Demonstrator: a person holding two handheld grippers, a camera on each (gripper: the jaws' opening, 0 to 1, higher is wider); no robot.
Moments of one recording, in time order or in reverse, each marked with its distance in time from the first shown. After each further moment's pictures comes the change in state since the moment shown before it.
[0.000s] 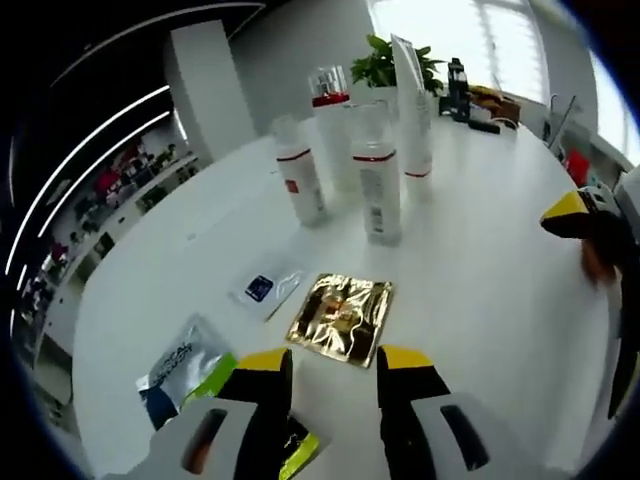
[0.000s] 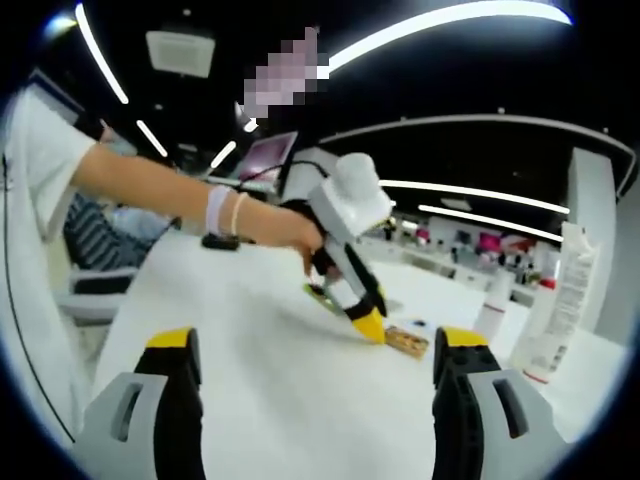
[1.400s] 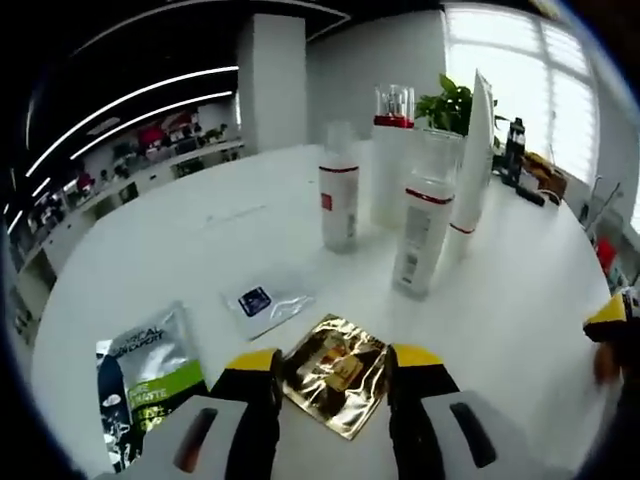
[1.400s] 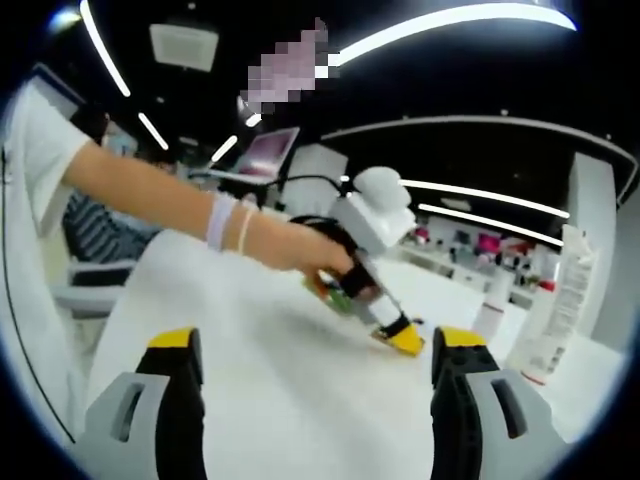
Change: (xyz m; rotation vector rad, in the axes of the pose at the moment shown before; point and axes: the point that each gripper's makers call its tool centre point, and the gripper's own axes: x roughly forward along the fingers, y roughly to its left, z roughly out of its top) left arm 0.024 -0.010 0.020 -0.308 -0.119 0.070; right arm 0.001 0.003 -0.003 -0.024 0.017 0.000
